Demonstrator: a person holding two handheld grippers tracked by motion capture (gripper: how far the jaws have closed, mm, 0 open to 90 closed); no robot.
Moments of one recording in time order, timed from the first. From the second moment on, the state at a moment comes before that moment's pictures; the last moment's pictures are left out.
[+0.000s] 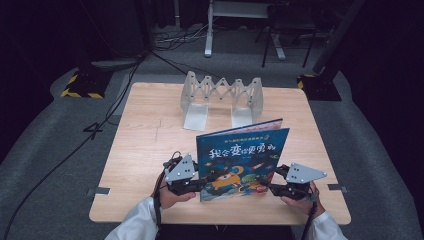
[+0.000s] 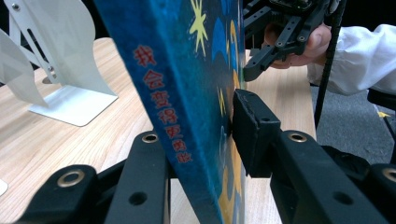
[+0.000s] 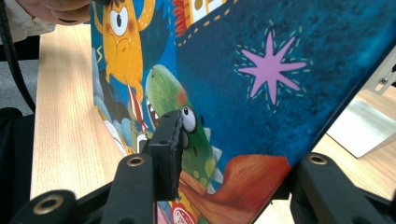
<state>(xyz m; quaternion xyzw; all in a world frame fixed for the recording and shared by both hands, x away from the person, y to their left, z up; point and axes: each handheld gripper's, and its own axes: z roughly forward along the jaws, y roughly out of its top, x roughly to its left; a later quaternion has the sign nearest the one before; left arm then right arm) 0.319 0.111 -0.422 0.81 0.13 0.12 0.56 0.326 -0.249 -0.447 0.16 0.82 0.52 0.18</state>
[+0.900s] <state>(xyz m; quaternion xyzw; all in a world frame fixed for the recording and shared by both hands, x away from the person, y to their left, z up) 0.320 0.102 -0.424 0.80 0.11 0.14 0.57 0.344 -0.258 -0.436 0.23 0.79 0.52 0.22</state>
